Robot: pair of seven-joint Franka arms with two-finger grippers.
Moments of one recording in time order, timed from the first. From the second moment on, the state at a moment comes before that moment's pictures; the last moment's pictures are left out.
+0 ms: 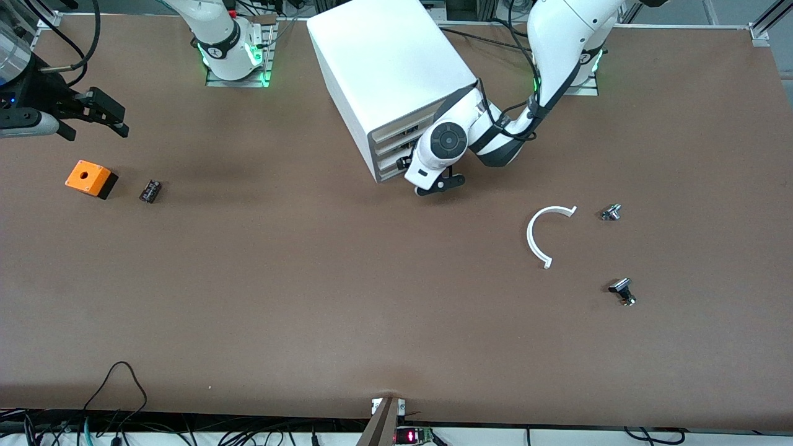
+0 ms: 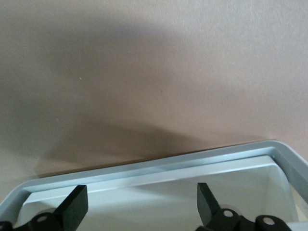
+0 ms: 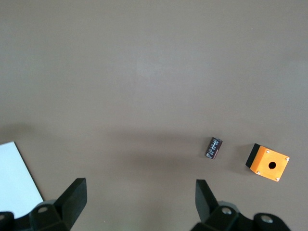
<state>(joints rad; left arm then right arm) -0.31 0.59 -0.51 -1.92 -0.10 2.25 -1.02 0.02 -0.15 0.01 -1.80 0.02 1.69 -0.02</state>
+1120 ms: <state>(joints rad) -0.11 0.54 -0.51 -1.61 0.18 1.86 -0.87 0.02 -0.01 0.01 -1.56 0.02 1.64 0.04</state>
